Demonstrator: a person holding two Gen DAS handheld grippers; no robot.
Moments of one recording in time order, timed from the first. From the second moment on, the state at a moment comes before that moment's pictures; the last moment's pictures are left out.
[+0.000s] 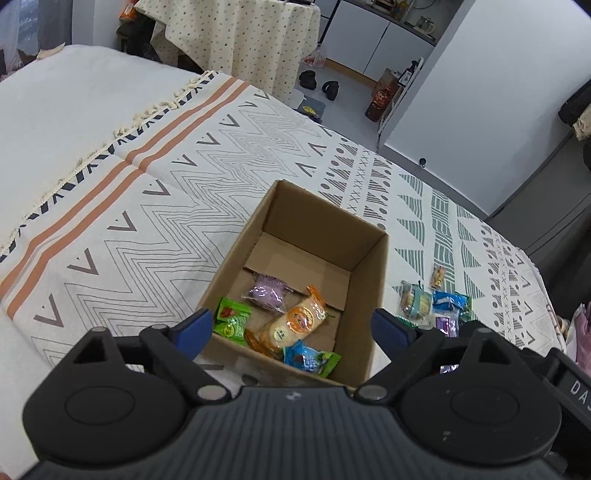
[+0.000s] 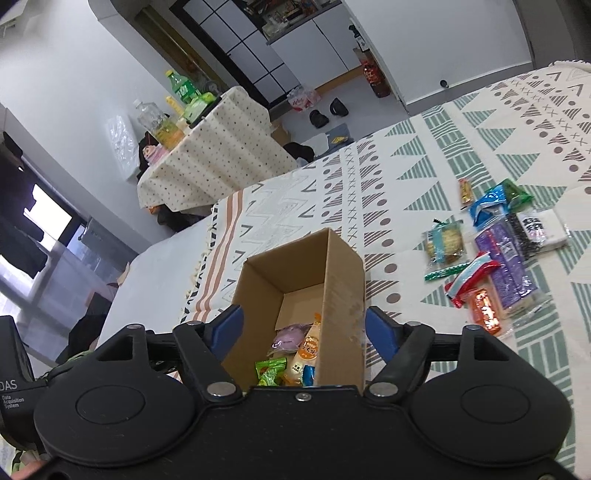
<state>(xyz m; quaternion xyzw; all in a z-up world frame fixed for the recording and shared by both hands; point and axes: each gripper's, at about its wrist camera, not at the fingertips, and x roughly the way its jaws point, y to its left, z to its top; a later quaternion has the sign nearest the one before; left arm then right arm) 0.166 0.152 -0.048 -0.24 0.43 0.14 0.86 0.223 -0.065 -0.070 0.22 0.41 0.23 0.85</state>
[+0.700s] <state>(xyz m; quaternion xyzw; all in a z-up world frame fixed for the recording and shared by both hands) 0.134 0.087 -0.005 -0.19 0.39 0.14 0.89 0.189 -0.160 -0.050 0.24 0.37 0.23 0.87</state>
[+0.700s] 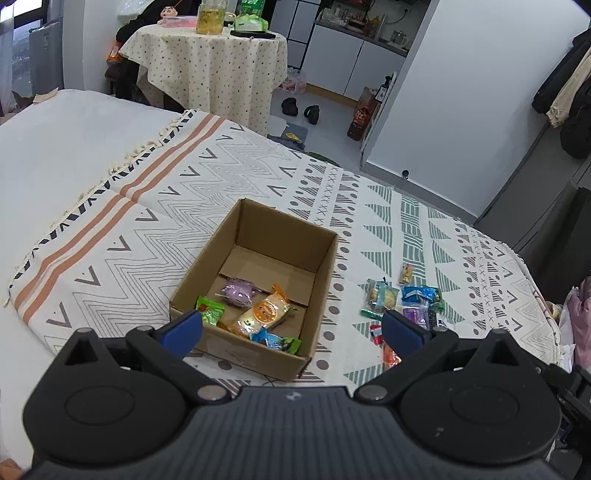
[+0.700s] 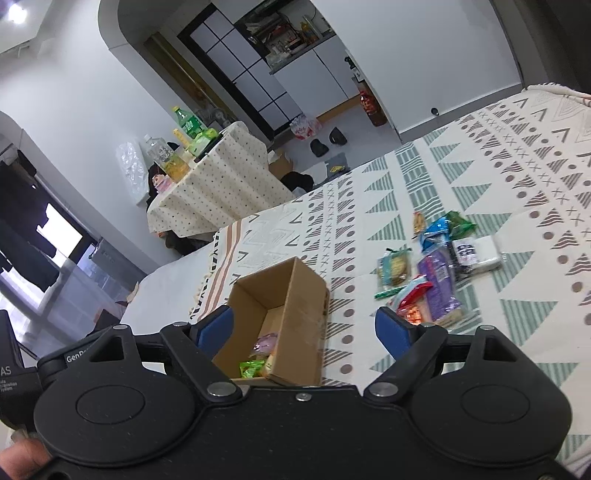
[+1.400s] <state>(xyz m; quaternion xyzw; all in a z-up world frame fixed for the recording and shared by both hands) 0.145 0.022 -0.017 -0.17 0.39 0.10 0.90 0.182 -0.234 -0.081 0.24 0.38 0.21 0.87</state>
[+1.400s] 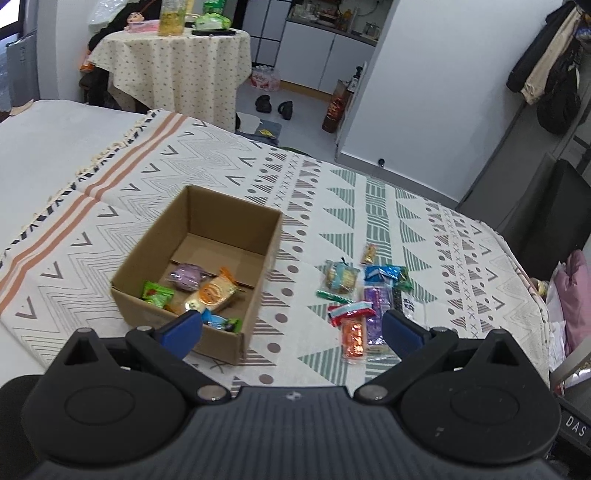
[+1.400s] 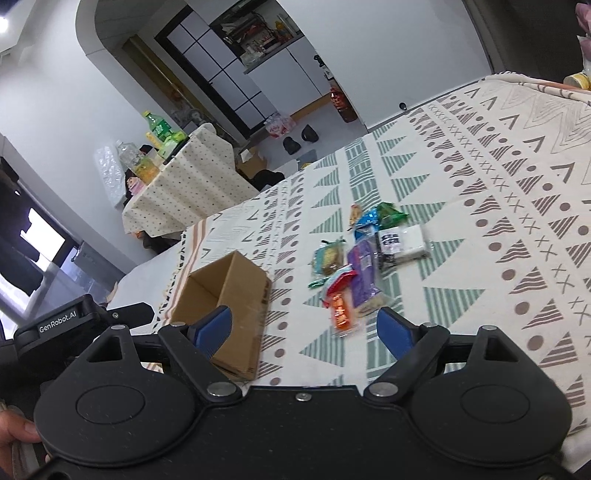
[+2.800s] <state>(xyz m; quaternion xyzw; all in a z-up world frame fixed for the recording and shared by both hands) 0.291 -0.035 -0.141 -0.12 0.48 0.05 0.87 0.328 -0.251 -0.179 0.23 0.46 0.18 0.84</state>
